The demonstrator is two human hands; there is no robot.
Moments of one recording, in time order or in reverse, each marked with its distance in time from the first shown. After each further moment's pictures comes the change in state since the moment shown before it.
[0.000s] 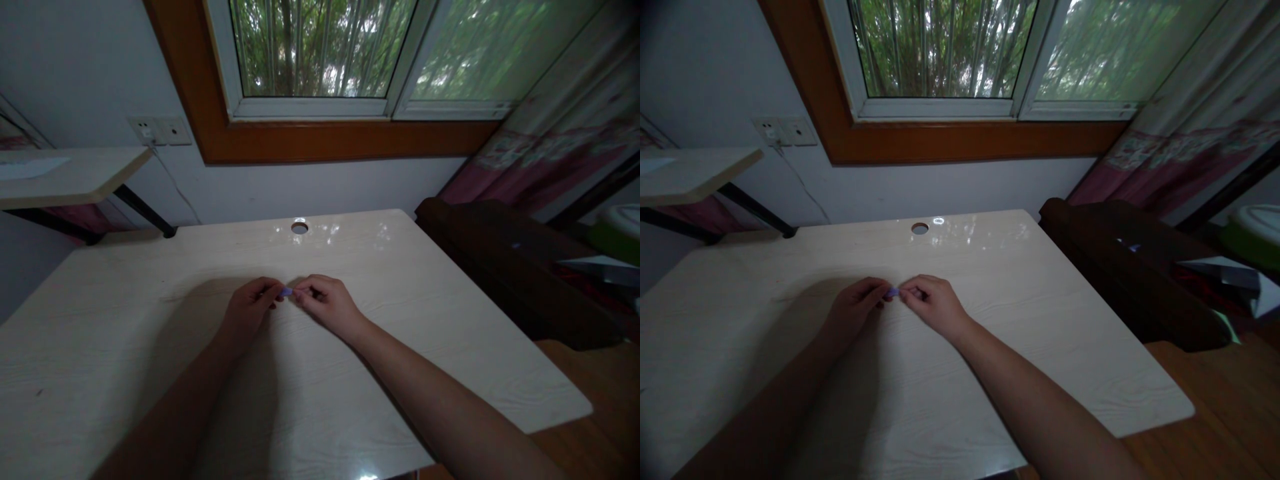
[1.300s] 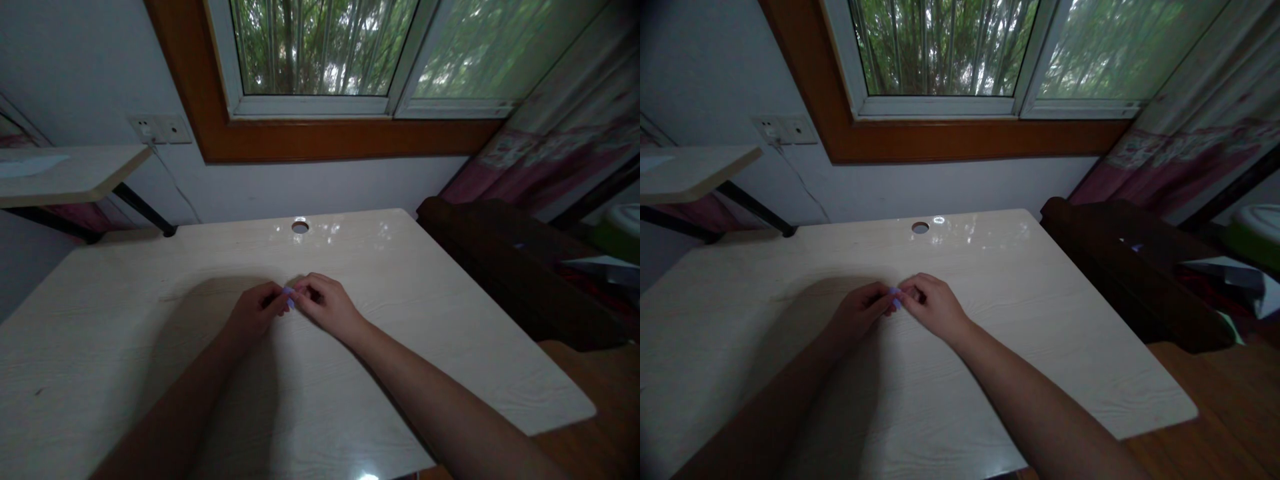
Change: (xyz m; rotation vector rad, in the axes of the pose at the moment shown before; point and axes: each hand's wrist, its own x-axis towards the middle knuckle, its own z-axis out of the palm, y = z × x) left_hand -0.004 0.003 0.001 0.109 -0.171 0.001; right_hand -0.001 -0.006 0.001 -0.040 0.013 0.007
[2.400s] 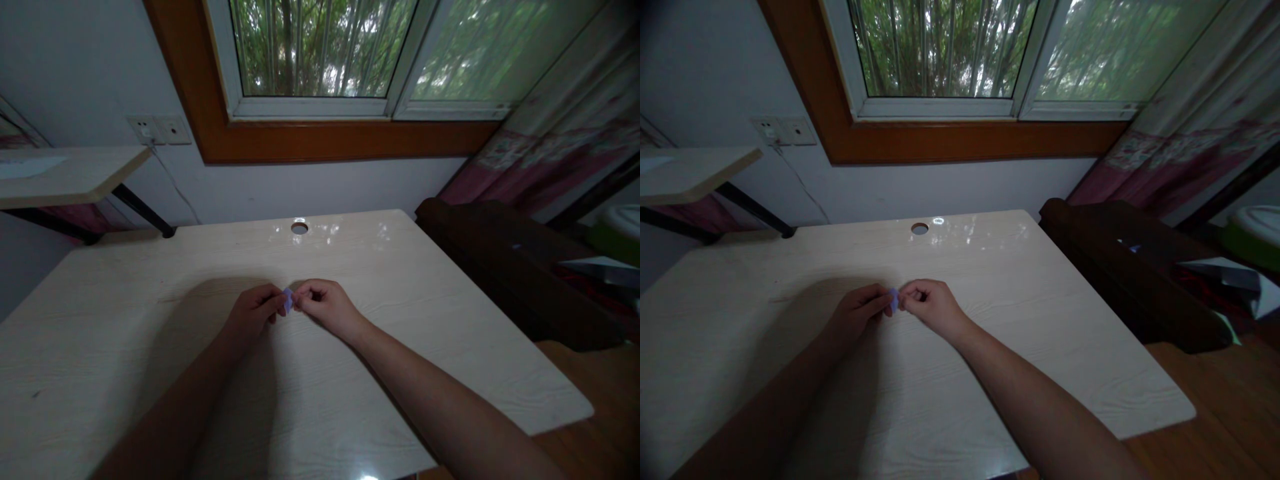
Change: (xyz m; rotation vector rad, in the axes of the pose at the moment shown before) left_hand -0.001 -0.001 0.000 -0.155 -0.011 -0.042; right_hand 0.000 0.009 0.006 0.355 -0.102 0.270
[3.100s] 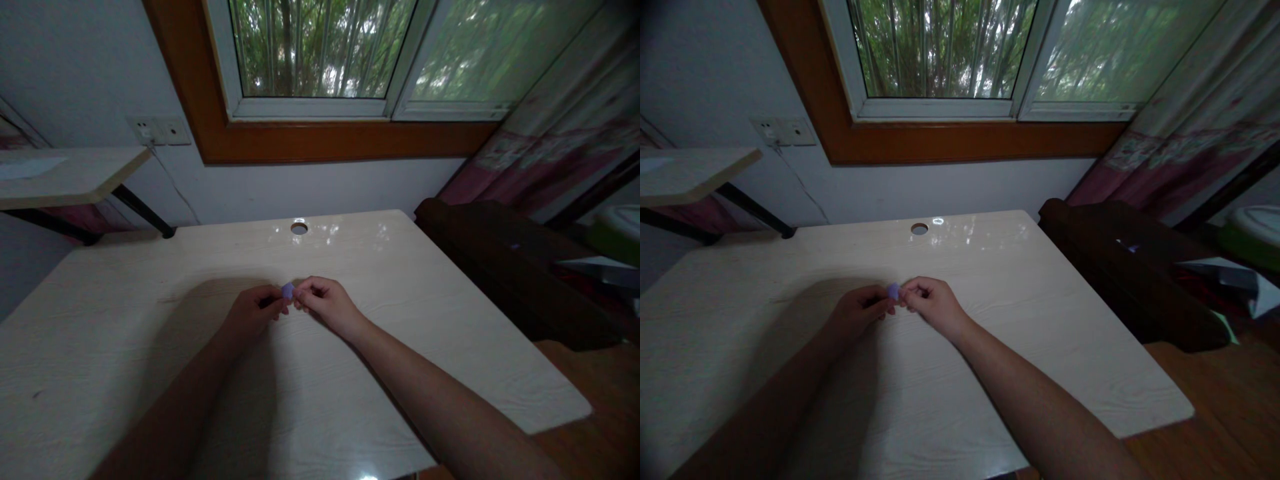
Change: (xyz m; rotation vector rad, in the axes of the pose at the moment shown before) left_hand 0.003 0.000 -0.003 0.127 -0.013 -0.011; right_hand 0.001 -0.001 0.000 0.211 0.012 0.062
